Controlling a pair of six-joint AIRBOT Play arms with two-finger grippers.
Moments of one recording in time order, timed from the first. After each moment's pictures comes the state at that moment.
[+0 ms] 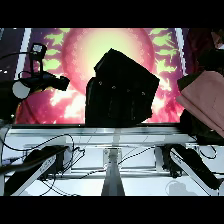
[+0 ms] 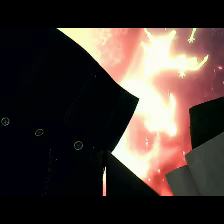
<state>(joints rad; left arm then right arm) -0.13 -0.89 0.85 1.36 -0.81 -1.25 -0.10 -0.91 1.45 -1.36 1.41 1.50</state>
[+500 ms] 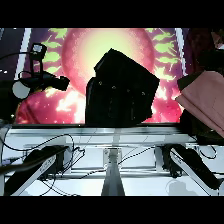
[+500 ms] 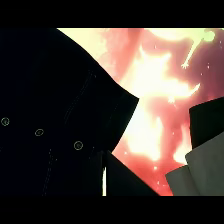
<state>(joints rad) -0.13 -0.89 0.85 1.36 -0.81 -1.25 -0.10 -0.91 1.45 -1.36 1.41 1.50</state>
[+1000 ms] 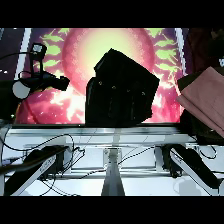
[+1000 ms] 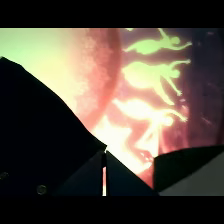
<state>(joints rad) -0.13 -0.89 0.85 1.36 -0.81 -1.25 -0.11 -0.93 1.43 -1.47 1.22 1.40</state>
